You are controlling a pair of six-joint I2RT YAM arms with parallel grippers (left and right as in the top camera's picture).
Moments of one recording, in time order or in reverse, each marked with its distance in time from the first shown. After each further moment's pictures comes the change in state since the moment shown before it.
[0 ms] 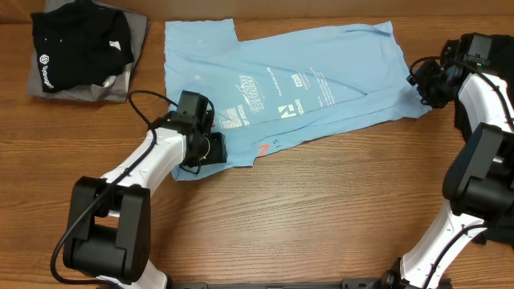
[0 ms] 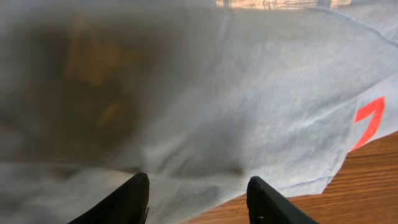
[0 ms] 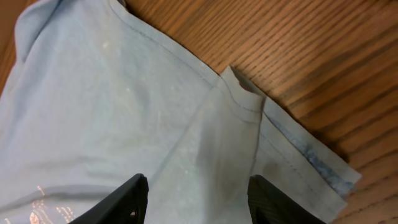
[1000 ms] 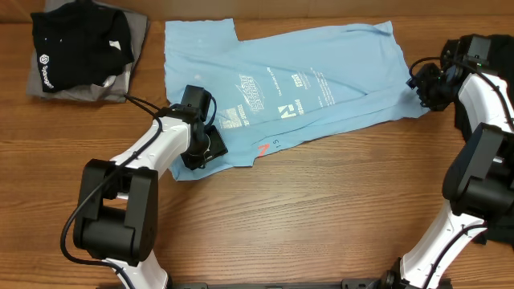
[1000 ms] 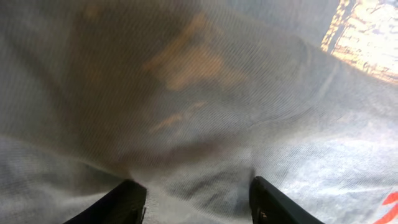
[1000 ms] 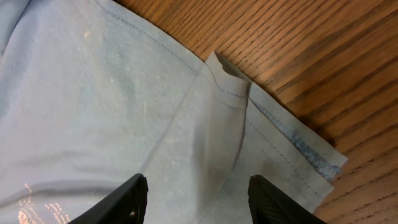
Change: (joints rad) left arm 0.000 0.105 0.086 -0.064 -0.065 -0.360; right arm 0.000 0.000 0.000 -0.040 0.019 0.000
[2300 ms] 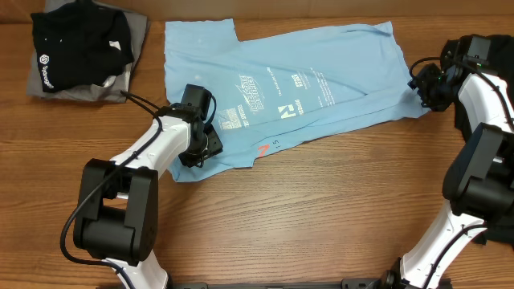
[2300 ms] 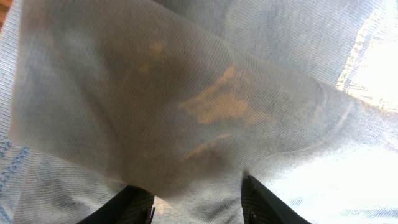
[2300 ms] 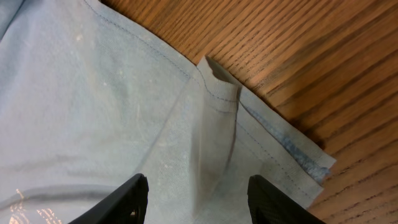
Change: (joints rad) left arm 0.000 0.000 0.009 -0.008 -0.098 -0.003; right arm 0.000 0.000 0.000 -0.002 0.025 0.000
